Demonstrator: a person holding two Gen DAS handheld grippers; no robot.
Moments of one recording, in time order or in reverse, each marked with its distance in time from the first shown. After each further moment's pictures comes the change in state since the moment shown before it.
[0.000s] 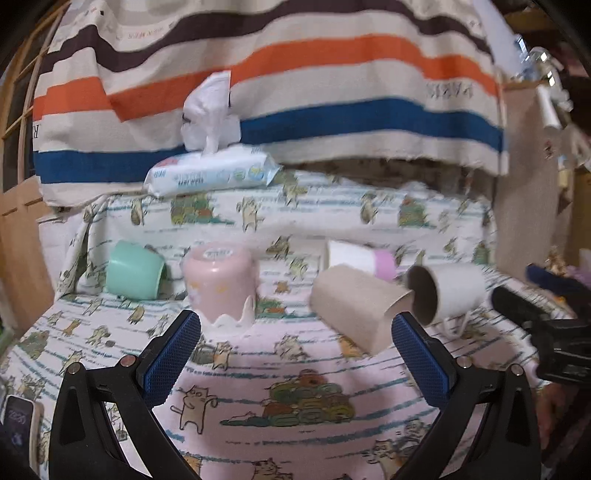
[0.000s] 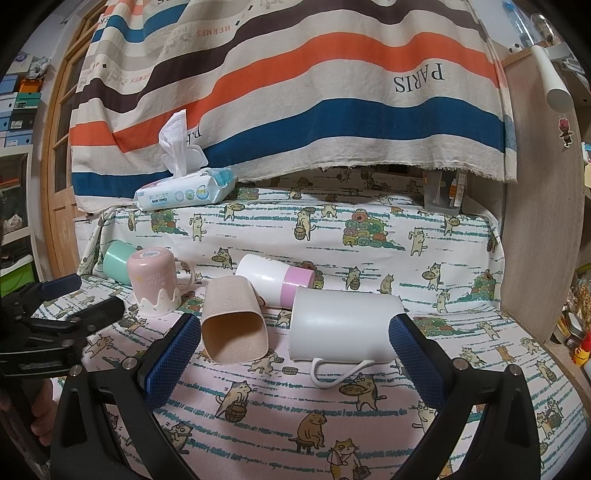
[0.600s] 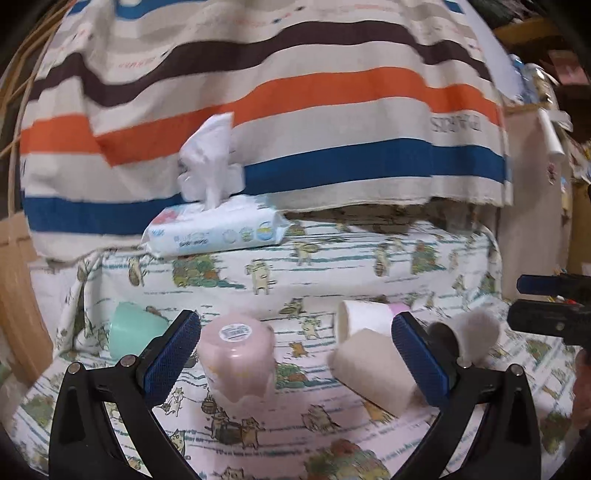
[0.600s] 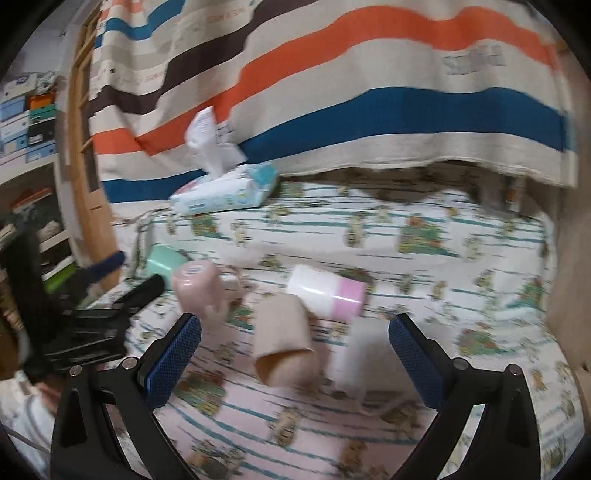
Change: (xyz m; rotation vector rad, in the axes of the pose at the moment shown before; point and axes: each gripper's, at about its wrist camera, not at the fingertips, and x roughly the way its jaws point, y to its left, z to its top) left arm 0.032 0.035 0.050 0.022 -0.090 -0.016; right arm 0.033 0.009 0.070 0.015 0.152 0.222
